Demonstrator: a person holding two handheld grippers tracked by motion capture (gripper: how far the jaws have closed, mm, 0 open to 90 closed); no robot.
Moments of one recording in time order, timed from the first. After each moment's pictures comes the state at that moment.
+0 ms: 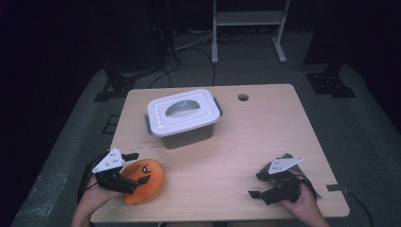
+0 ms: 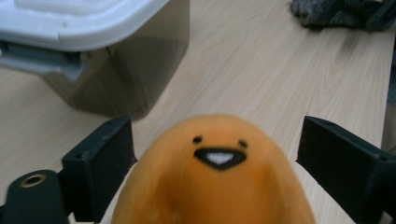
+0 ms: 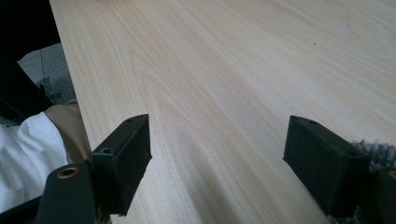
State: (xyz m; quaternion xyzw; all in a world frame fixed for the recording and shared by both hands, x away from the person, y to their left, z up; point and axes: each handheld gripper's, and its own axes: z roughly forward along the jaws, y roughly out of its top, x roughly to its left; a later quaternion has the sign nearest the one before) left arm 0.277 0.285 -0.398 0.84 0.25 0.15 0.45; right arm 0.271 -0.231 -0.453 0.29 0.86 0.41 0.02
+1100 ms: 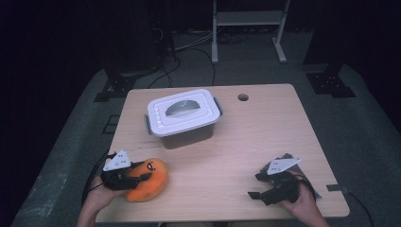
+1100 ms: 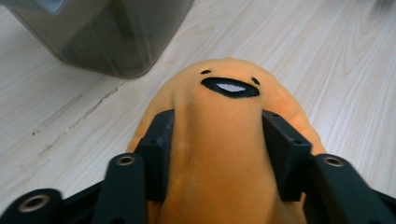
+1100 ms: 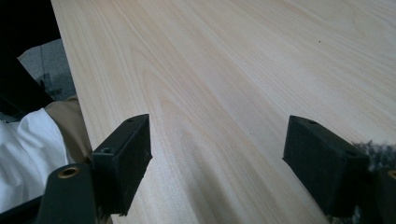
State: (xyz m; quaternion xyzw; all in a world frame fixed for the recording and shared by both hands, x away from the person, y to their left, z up) left arm 0.284 0.276 -0.414 0.87 0.26 0.15 0.40; right arm 0.271 -0.229 -0.453 0.29 0.87 0.41 0.02
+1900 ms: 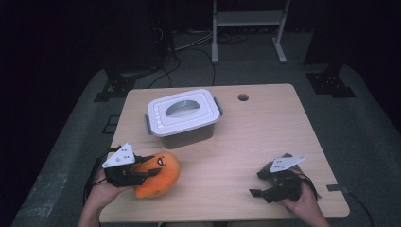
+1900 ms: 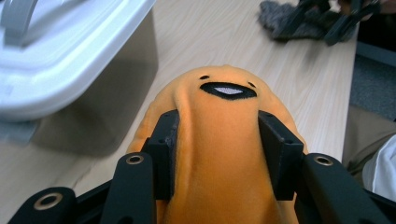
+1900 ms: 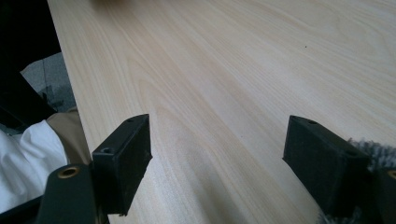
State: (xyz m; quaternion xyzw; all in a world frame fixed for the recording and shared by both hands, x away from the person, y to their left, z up) left arm 0.276 0.236 -0.359 0.86 0.20 0.14 0.46; right arm 0.273 -0.236 -0.452 0.30 0.85 0.43 0.01
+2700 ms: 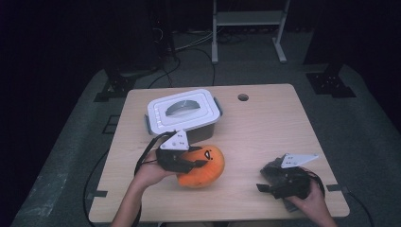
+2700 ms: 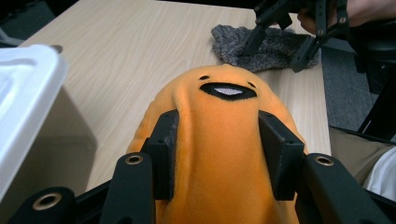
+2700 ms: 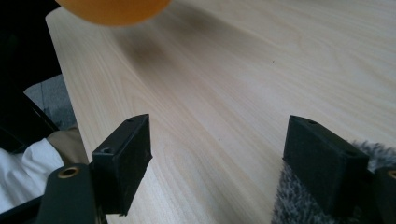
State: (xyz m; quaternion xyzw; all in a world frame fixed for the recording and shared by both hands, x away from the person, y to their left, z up) left arm 0.316 0.113 -0.354 0.88 0.10 0.08 0.45; right arm 0.273 -0.260 -0.440 0.32 0.83 0.45 0.03
